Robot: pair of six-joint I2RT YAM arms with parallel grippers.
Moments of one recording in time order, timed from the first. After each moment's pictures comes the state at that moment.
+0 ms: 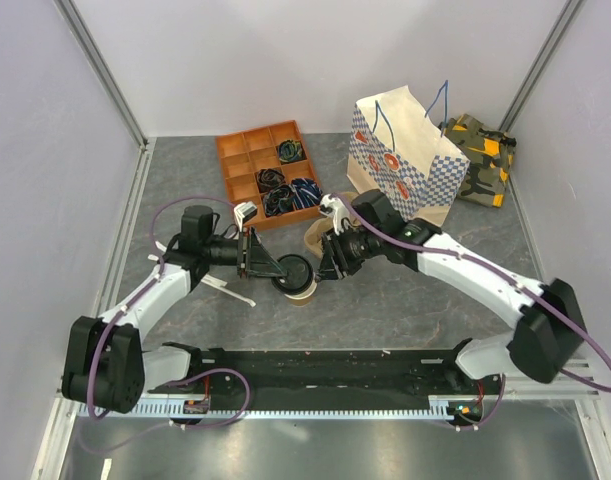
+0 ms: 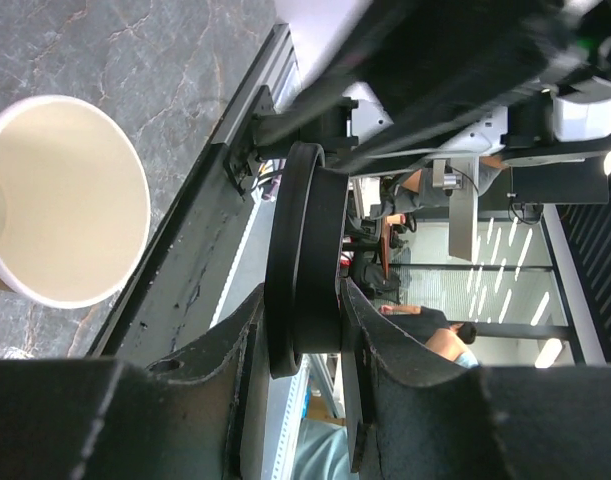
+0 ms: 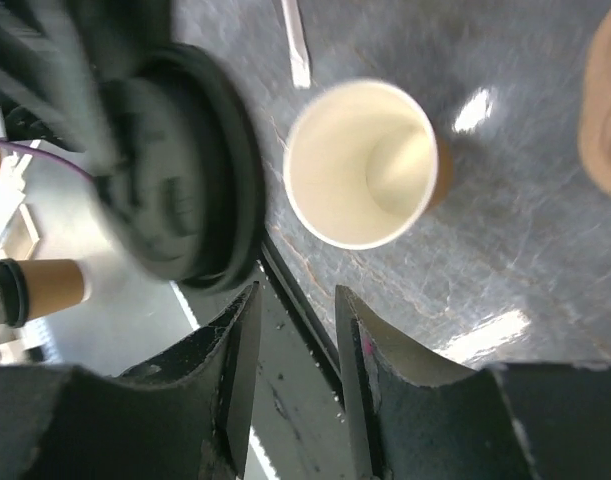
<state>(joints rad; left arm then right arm) -0.22 1.20 0.61 0.00 1.26 -0.77 0.72 1.37 1.08 -0.47 -0.55 0.28</state>
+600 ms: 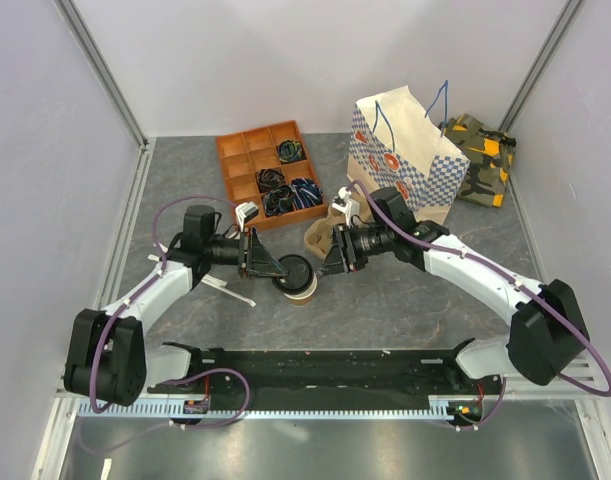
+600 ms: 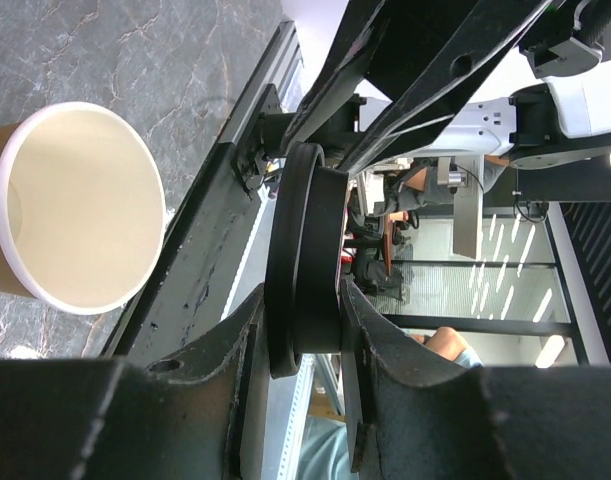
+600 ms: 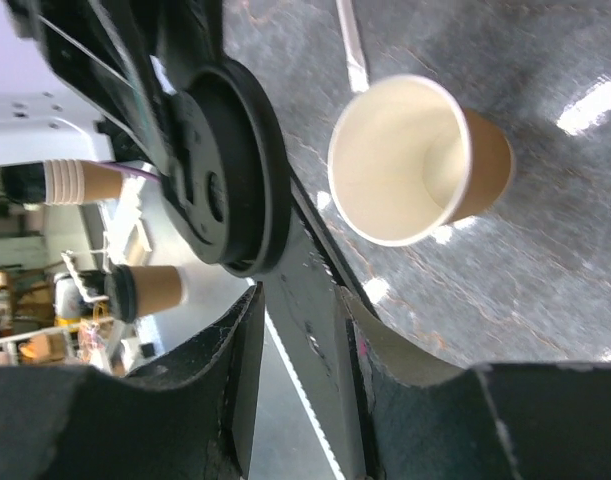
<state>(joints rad) -0.22 1.24 0.62 0.00 1.26 -0.74 0.62 1.38 0.99 -0.34 -0.77 0.45</state>
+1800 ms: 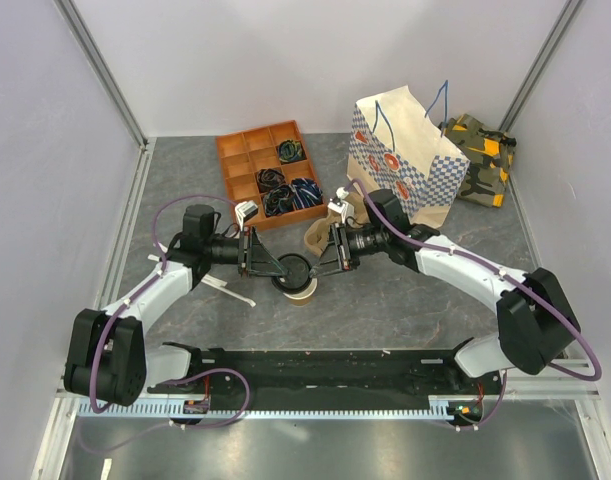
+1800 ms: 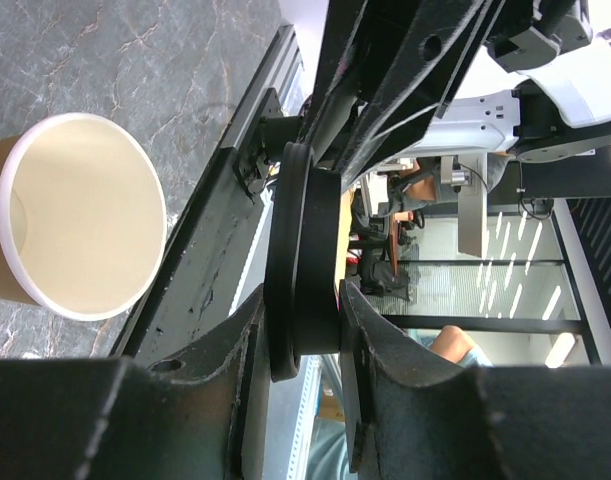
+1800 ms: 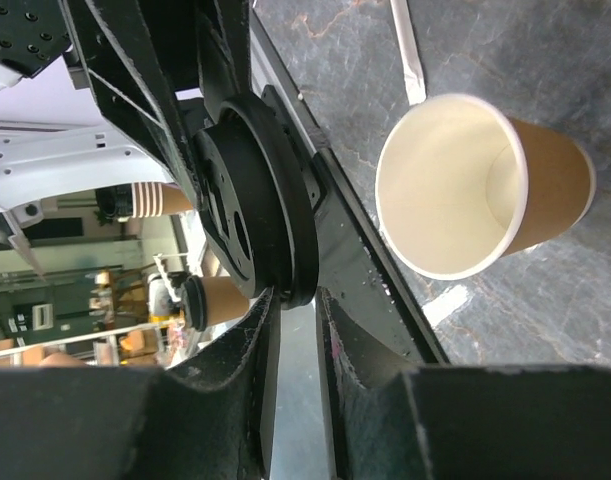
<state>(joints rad) -0.22 1.24 0.62 0.03 1.27 -0.74 0.61 1.44 0.94 -0.12 -0.88 0.67</state>
